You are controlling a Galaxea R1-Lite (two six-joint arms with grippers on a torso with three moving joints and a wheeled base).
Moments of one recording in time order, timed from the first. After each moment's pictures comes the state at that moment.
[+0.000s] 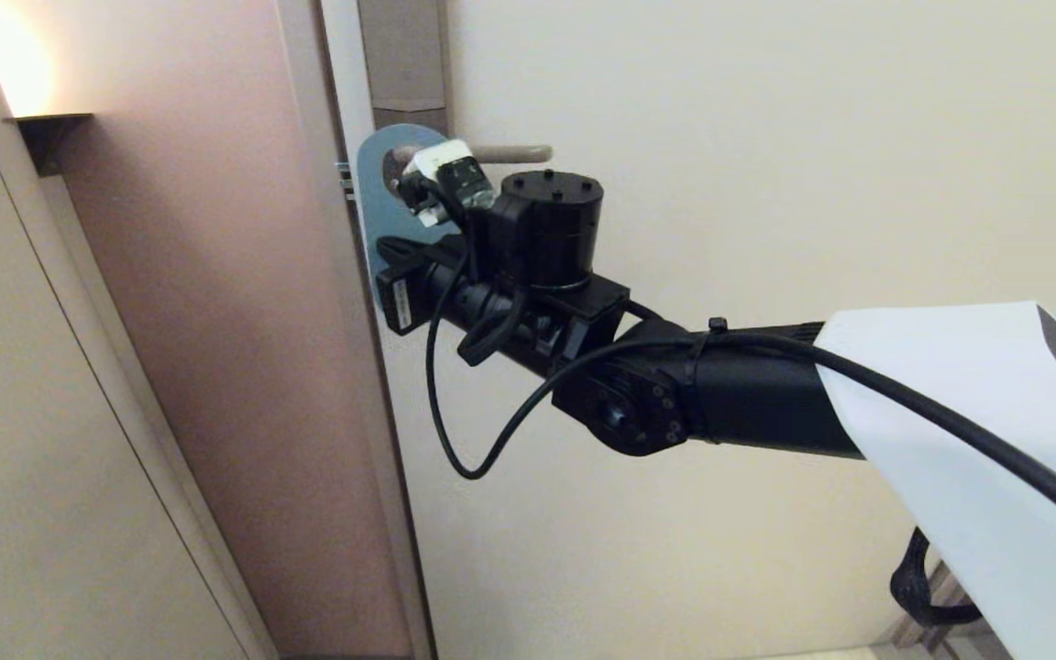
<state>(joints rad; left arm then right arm) 0.00 0.00 0.00 0.01 0.00 0.00 0.84 2.33 -1.89 -0.55 0.01 -0.08</state>
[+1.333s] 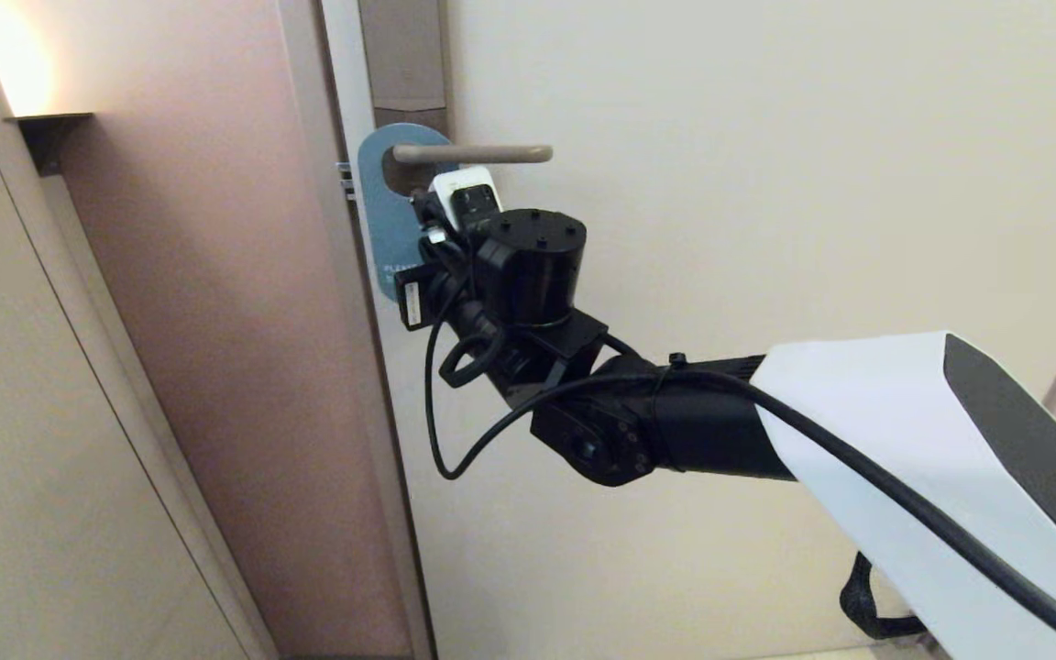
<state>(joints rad) 0.00 0.00 0.00 0.01 0.00 0.00 0.85 2.37 -1.86 -0.69 -0.30 -0.08</state>
